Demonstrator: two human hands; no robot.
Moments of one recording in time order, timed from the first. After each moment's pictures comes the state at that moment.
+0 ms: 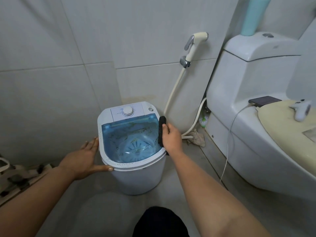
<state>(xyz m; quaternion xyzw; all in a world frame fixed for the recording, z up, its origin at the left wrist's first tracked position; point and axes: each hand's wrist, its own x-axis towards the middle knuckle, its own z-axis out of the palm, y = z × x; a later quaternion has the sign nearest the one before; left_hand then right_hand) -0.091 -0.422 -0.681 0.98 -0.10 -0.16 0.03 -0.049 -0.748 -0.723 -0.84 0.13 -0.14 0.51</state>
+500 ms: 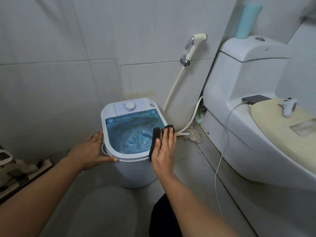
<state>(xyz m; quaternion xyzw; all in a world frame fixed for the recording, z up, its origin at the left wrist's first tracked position) -0.096 -0.418 -0.682 0.98 -0.11 -0.16 0.07 -0.139 -0.685 -0.754 -0.87 0.10 -0.27 0.41</state>
